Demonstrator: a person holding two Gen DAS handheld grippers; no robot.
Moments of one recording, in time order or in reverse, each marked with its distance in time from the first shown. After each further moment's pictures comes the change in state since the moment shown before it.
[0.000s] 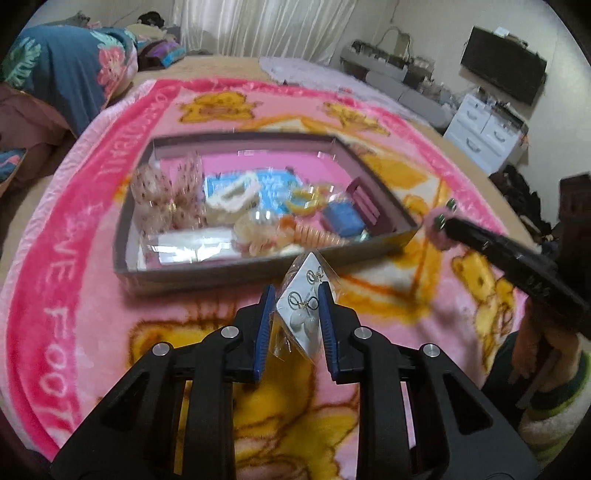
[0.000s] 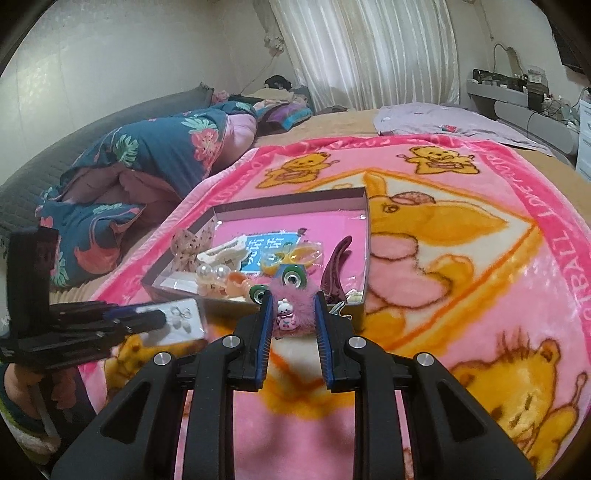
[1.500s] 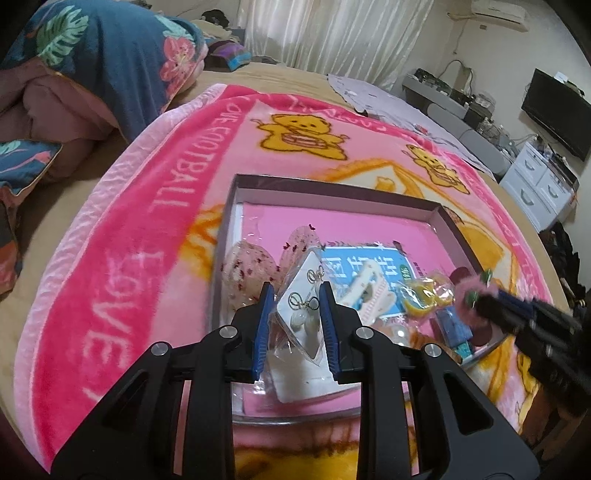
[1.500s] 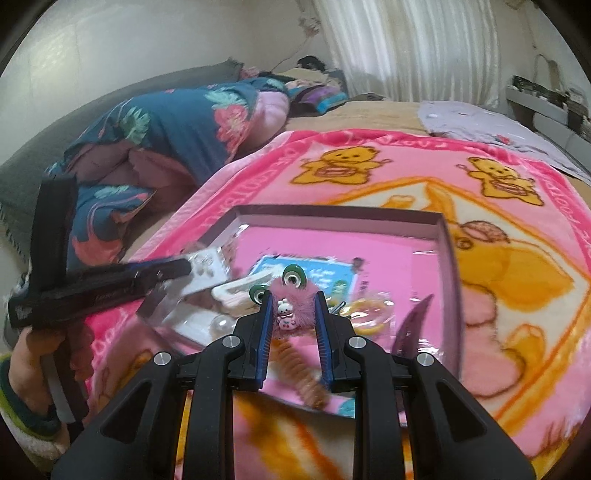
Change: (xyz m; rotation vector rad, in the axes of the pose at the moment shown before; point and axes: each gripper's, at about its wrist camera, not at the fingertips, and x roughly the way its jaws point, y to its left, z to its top) left arm 0.044 0.096 0.067 -0.169 -0.047 0.163; right arm 0.103 0.048 0.047 -0.121 0.108 0.087
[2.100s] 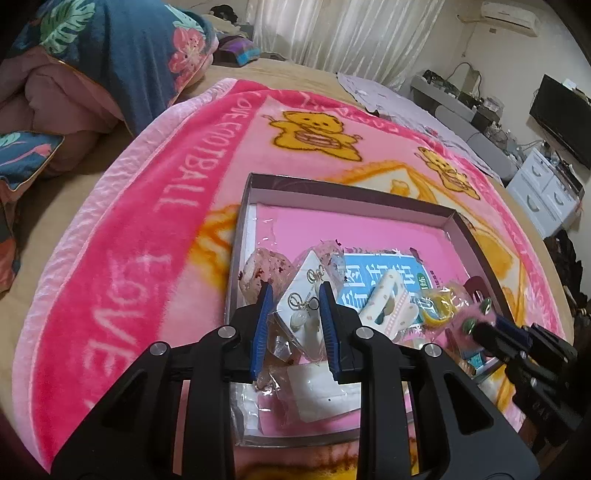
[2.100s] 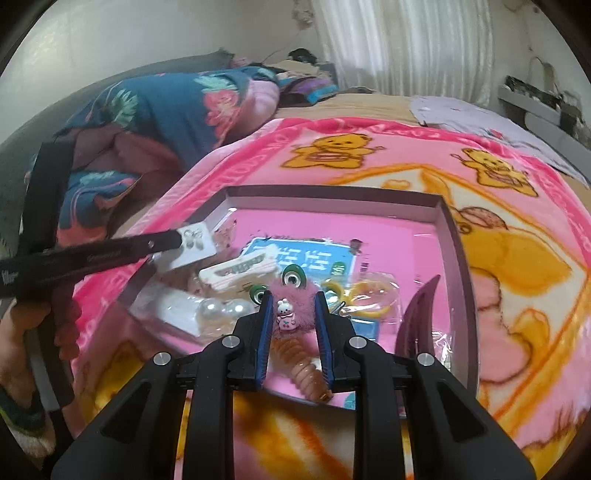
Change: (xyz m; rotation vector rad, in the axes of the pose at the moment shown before) left arm 0.013 0.010 0.006 -0.015 0.013 0.011; right arm 0.015 -0.003 -0.012 0.045 0.012 -0.081
